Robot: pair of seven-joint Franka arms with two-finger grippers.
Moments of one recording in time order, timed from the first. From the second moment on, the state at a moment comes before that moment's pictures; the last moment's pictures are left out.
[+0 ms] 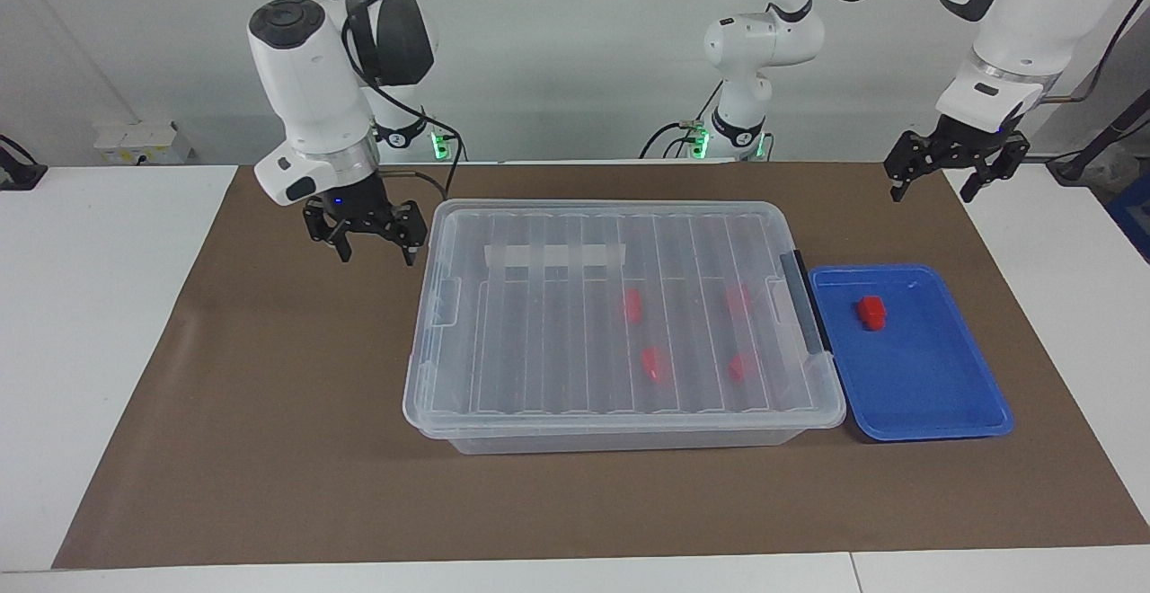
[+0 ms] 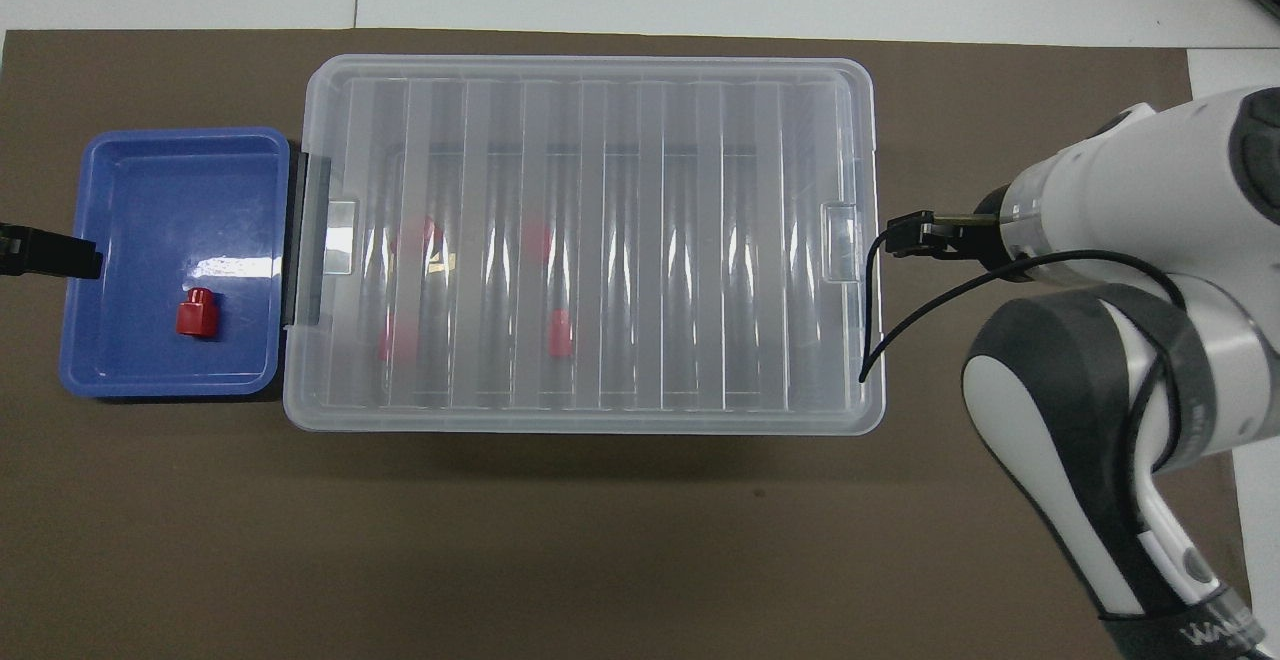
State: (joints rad) left arm 0.04 -0.06 -0.03 -1.67 0.06 1.69 0.17; right arm 0.19 0.03 0.02 -1.84 -0.02 1.98 0.32
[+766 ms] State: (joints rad) left arm 0.04 -0.06 -0.03 -1.67 0.06 1.69 0.17; right arm 0.23 0.03 0.02 -1.98 -0.02 2.11 0.33
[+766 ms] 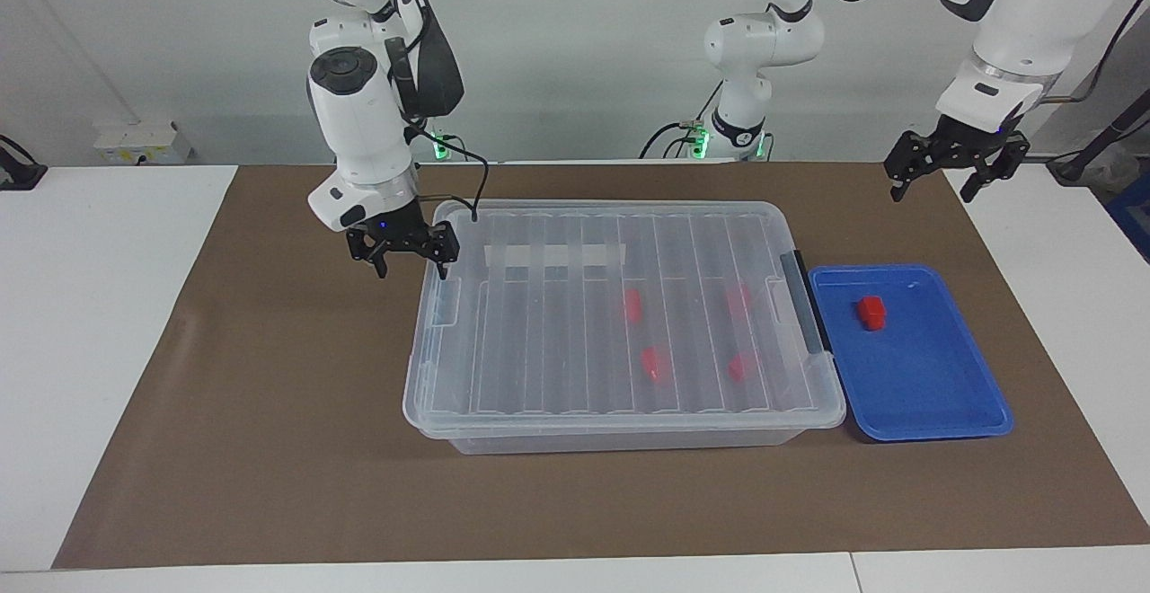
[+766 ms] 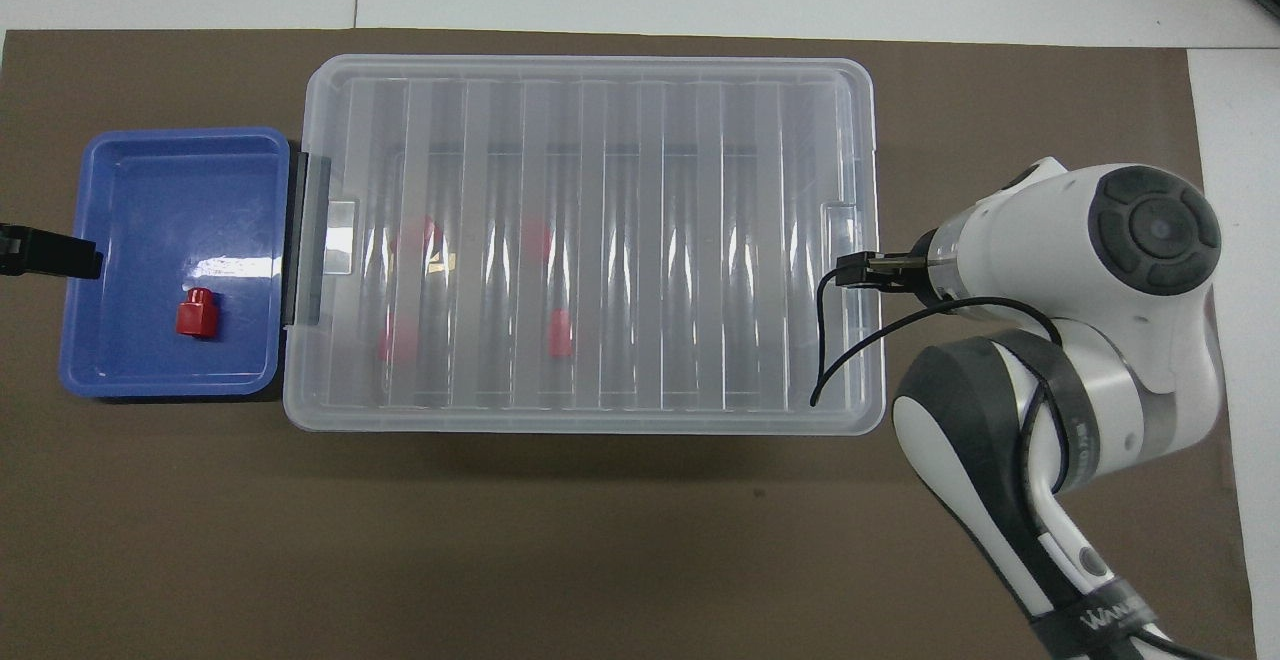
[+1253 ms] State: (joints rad) left arm 0.04 -0.06 -0.03 -1.67 0.06 1.69 0.17; right arm 0.20 0.01 0.02 -2.00 -0.02 2.11 0.32
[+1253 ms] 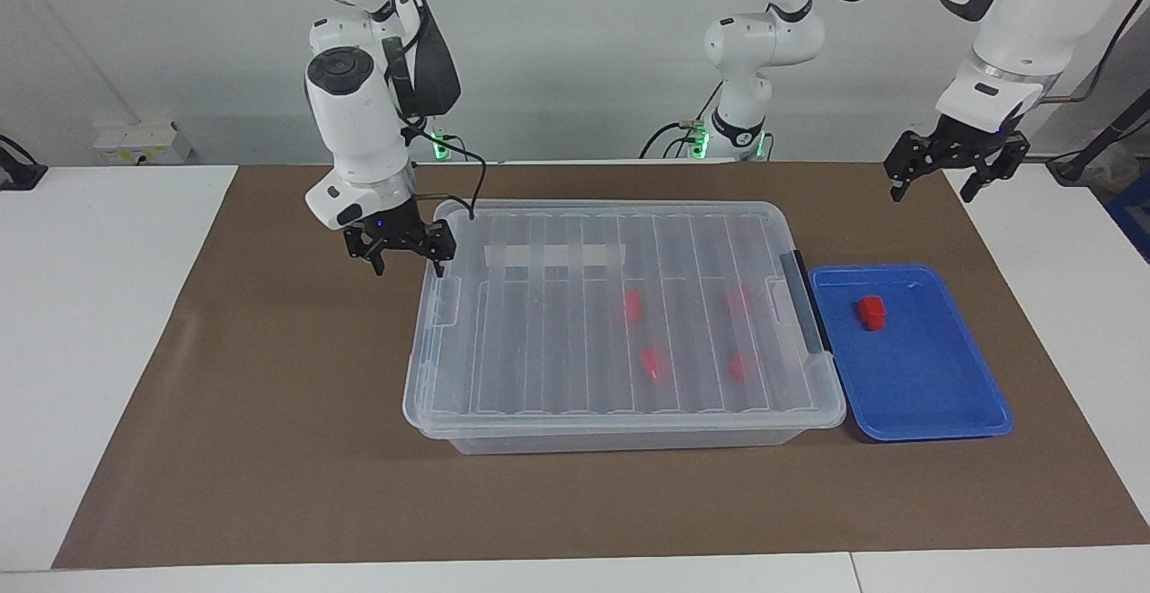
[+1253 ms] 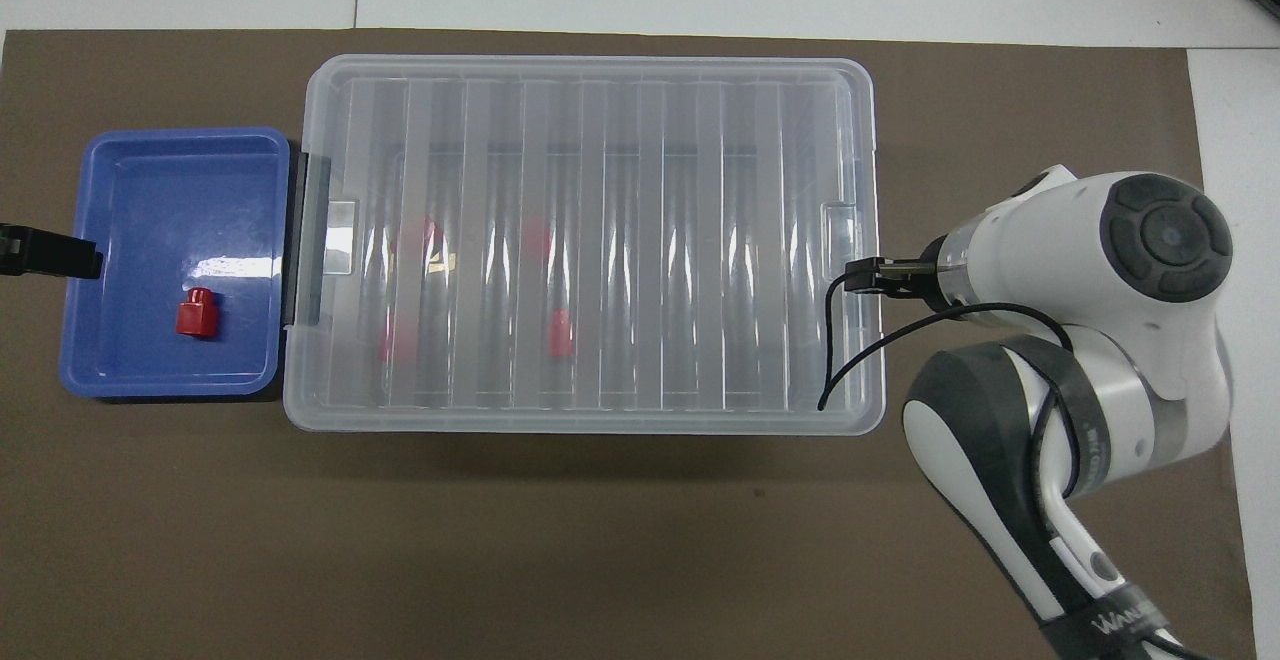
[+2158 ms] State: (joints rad) left arm 0.04 -0.06 -0.03 -1.67 0.06 1.69 0.17; right arm -0.08 0.00 0.01 -2.03 -0.02 2.10 -0.24
